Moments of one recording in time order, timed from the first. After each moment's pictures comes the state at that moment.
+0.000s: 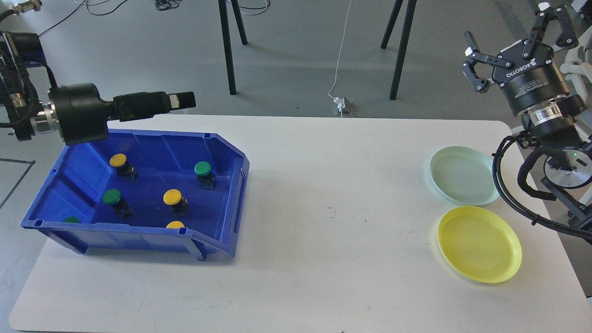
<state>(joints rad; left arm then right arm) -0.94 1.04 -0.44 -1.42 1.30 -0.49 -0.49 0.71 -0.60 0.72 1.00 0.14 0.49 0.48</state>
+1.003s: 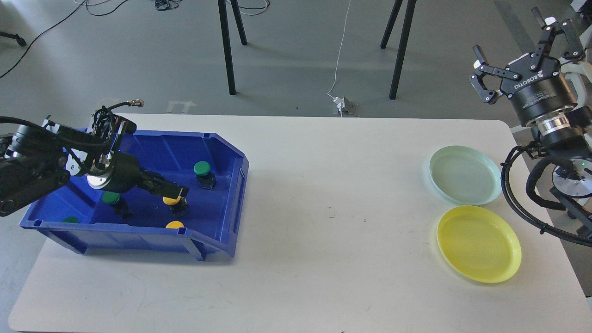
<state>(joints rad) -1.10 0.68 0.14 -0.89 1.55 -0.49 -0.49 0.67 -0.63 0.72 1.00 0.14 0.48 0.48</state>
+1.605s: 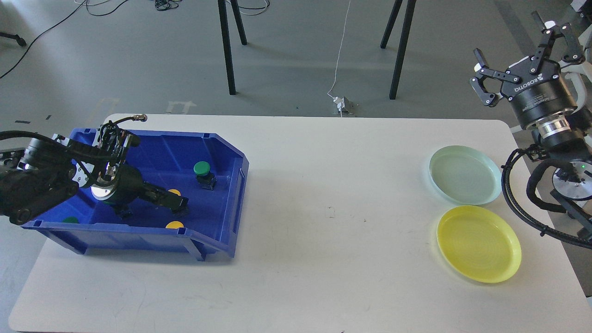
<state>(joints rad) -1.04 0.61 0.13 -0.80 1.55 -0.49 -0.49 0.66 -0.63 0.72 0.99 0.14 0.48 0.48</state>
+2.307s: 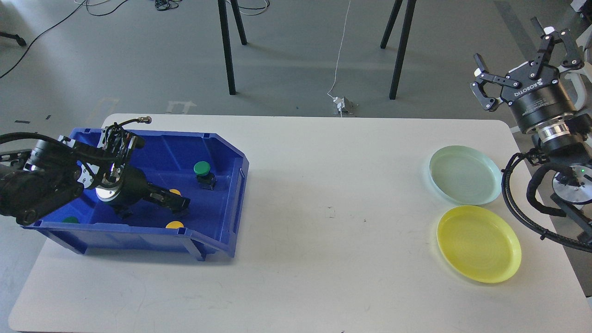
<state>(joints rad) -1.04 0.60 0.13 -0.79 1.55 -0.48 -0.49 0.64 -0.63 0.72 0.99 0.14 0.48 0.48</state>
